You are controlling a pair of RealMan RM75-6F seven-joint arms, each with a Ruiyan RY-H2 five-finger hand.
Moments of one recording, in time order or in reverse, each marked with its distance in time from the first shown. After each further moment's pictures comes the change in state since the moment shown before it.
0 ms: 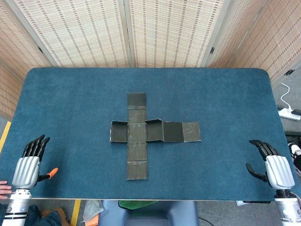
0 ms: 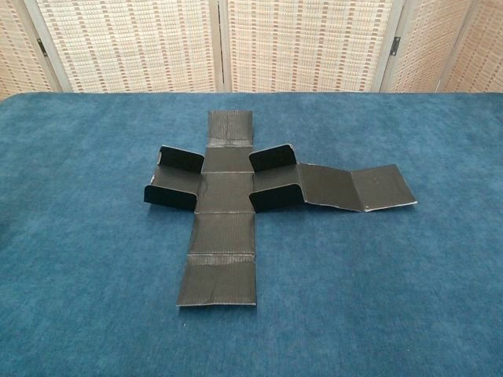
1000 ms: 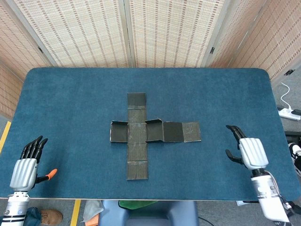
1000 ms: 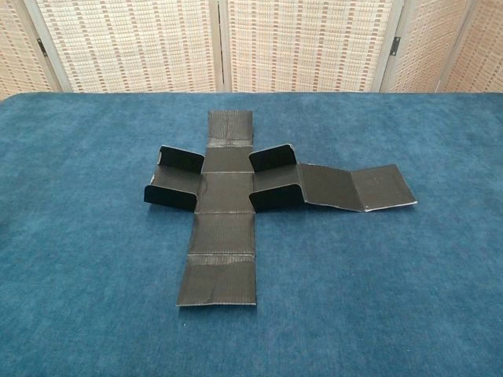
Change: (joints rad) left arm 0.020 -0.009 0.012 0.040 0.039 0.040 -0.079; right arm 0.187 -0.034 0.118 -0.164 0.174 -0.236 -0.326
